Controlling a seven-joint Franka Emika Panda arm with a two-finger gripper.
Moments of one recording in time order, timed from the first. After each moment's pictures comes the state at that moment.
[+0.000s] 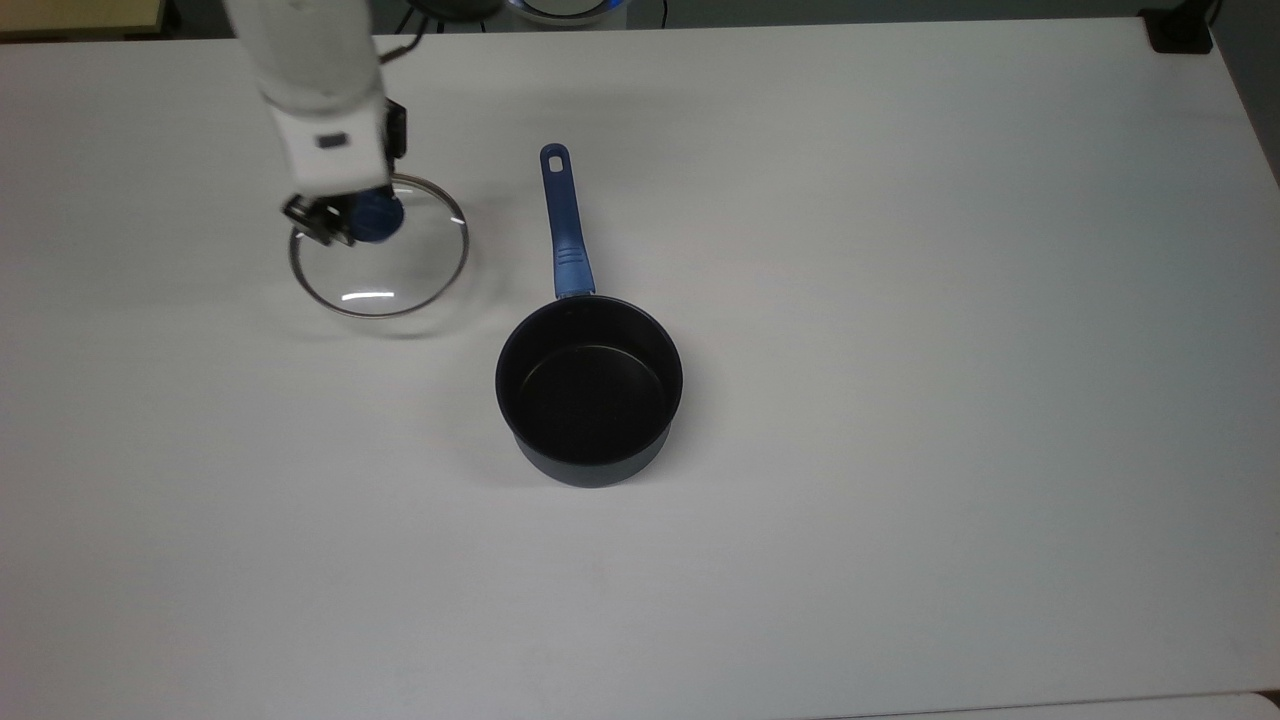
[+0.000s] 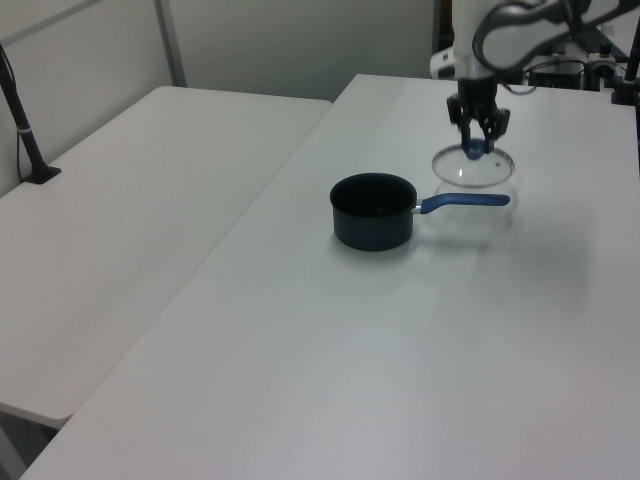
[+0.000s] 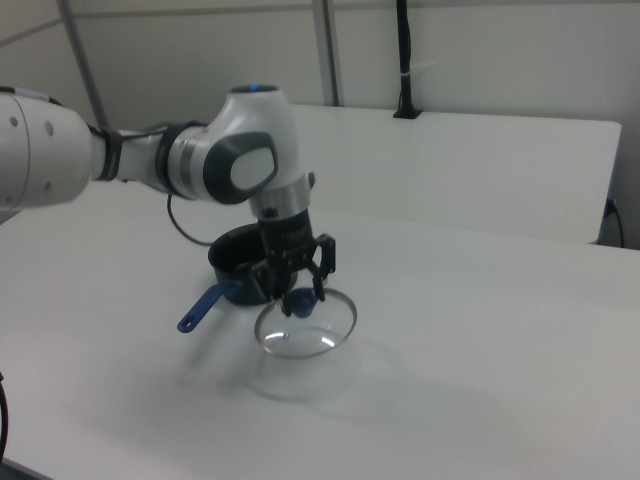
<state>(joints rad) -0.17 0.19 -0.04 -1.86 -0.12 2.01 -1.22</state>
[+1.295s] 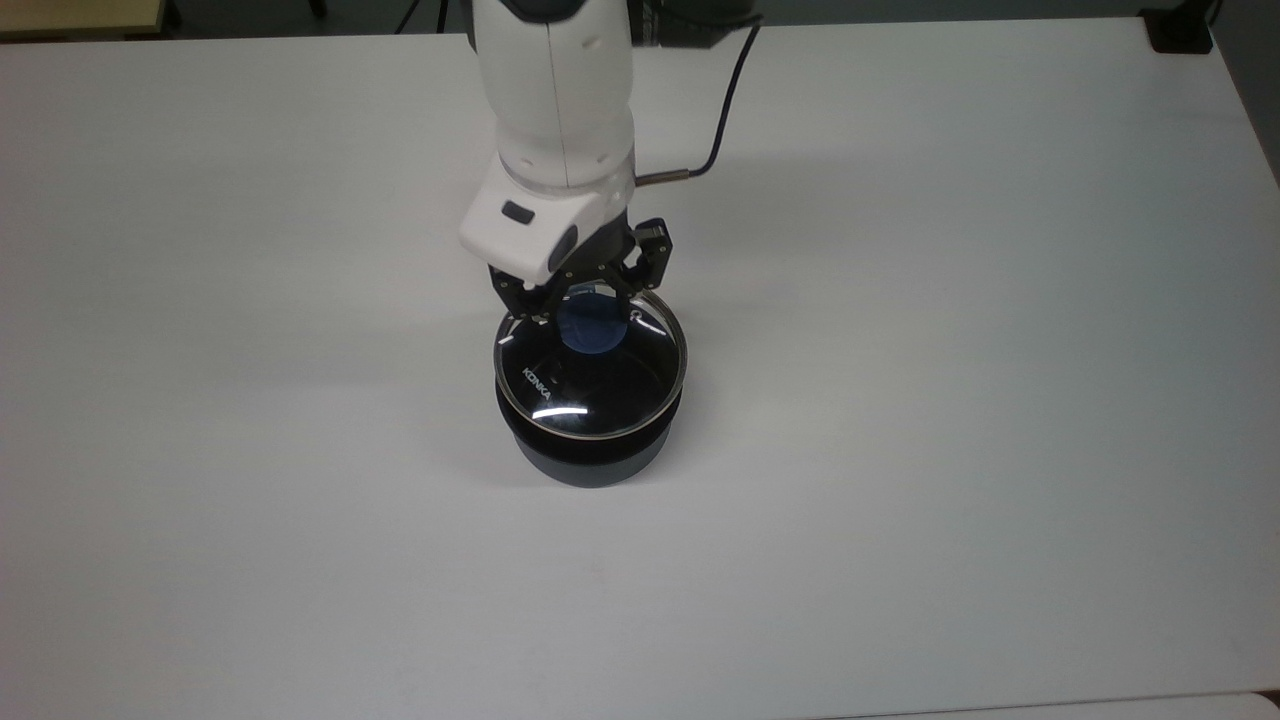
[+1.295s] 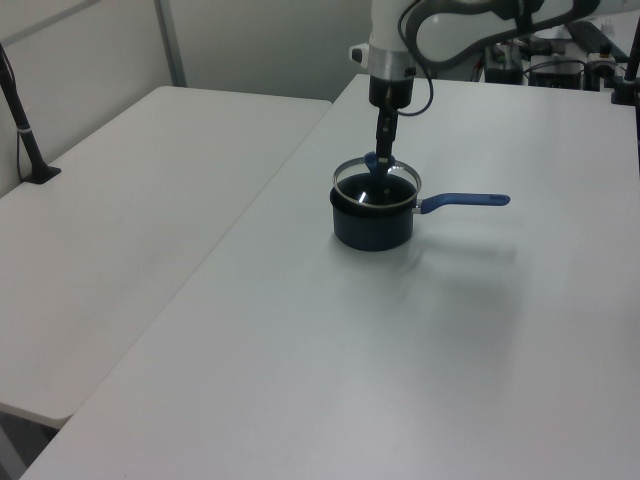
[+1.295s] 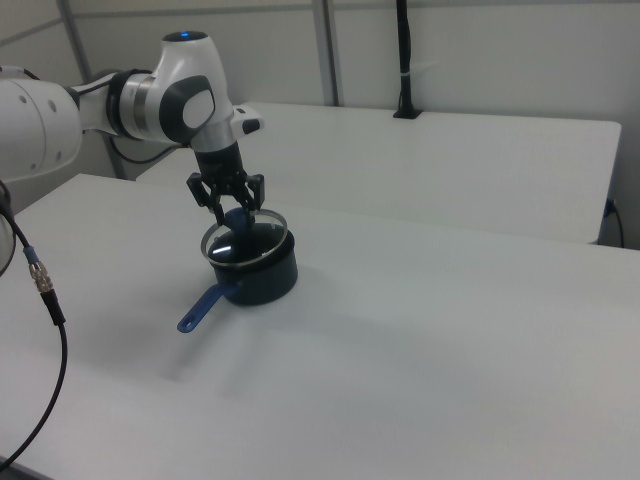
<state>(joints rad) 0.11 0.43 -0.02 -1.44 0.02 1.96 -0.19</state>
